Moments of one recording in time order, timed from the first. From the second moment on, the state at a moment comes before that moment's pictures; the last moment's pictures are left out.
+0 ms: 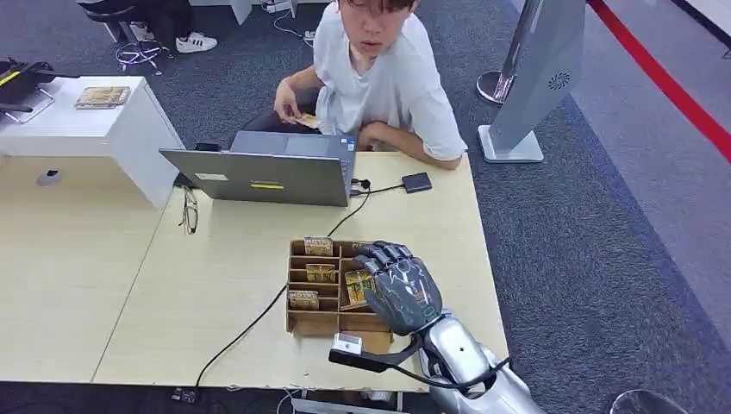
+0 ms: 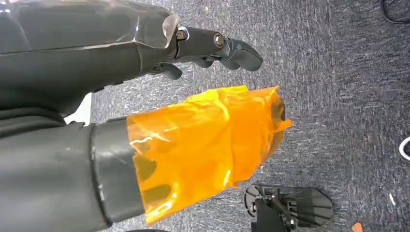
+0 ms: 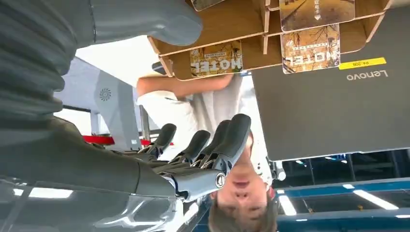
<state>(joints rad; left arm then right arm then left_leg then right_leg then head) -0.12 -0.13 0.39 -0.24 -0.65 0.40 0.10 -0.17 -0.05 0.61 -1.36 1.20 -0.40 0.01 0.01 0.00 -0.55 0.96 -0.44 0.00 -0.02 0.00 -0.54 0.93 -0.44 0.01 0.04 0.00</state>
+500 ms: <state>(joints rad) -0.12 -0.13 0.39 -0.24 -0.65 0.40 0.09 -0.17 -0.05 0.61 -1.37 1.18 -0.40 0.01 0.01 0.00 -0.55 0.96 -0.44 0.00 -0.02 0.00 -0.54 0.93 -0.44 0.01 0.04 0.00</state>
